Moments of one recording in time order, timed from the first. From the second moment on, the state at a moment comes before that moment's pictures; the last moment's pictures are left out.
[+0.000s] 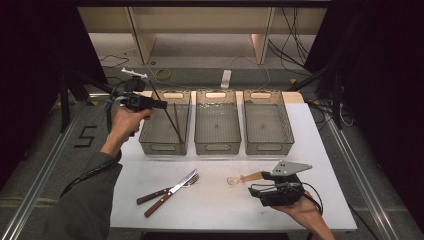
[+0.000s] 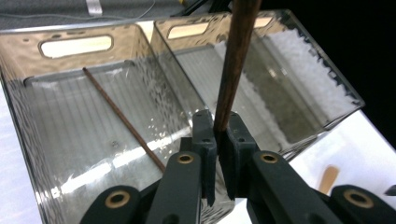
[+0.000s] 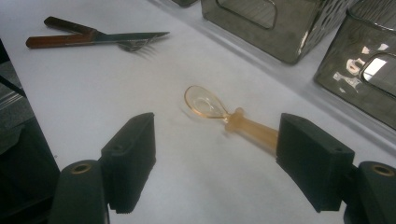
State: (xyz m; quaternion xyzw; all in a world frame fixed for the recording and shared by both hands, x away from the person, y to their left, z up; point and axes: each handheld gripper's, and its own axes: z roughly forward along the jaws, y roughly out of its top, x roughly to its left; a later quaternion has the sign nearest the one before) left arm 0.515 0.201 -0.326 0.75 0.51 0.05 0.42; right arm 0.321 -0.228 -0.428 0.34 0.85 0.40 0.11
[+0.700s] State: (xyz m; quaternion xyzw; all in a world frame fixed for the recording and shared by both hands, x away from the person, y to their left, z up) left arm 0.537 0.187 -0.346 0.76 0.54 0.04 0.37; right arm 0.322 -0.228 -0.430 0.34 0.85 0.39 0.12
